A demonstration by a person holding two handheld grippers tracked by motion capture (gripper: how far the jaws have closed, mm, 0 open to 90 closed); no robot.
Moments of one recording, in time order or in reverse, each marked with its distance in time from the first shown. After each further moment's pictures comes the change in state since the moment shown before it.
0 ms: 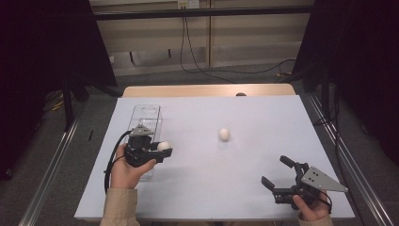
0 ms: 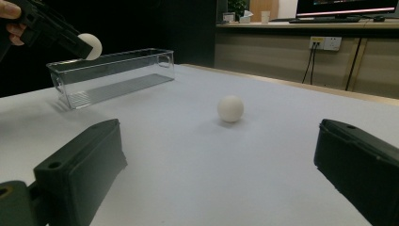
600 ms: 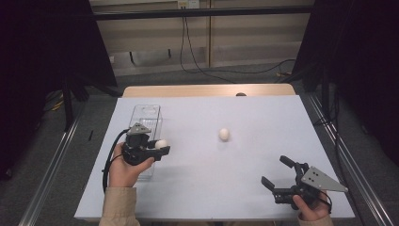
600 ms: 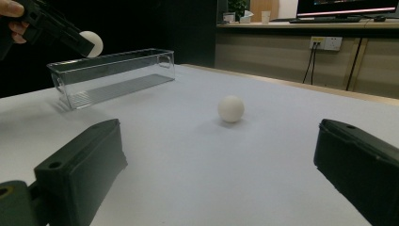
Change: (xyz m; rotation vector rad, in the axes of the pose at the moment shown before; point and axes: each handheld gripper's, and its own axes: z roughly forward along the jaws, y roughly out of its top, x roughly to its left) left arm 0.006 0.001 -0.003 -0.007 0.027 -0.004; right arm 0.000 0.000 0.000 -0.002 0.002 0.000
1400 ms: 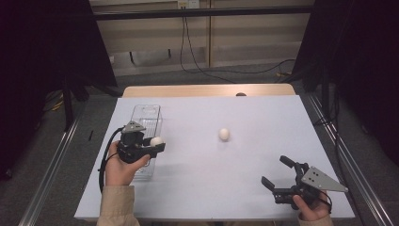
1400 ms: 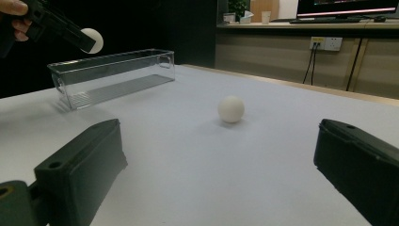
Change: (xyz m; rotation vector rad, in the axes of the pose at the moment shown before) left arm 0.010 0.001 -0.007 -0.021 0.042 -0.017; right arm 0.000 0.000 0.000 0.000 0.000 0.000
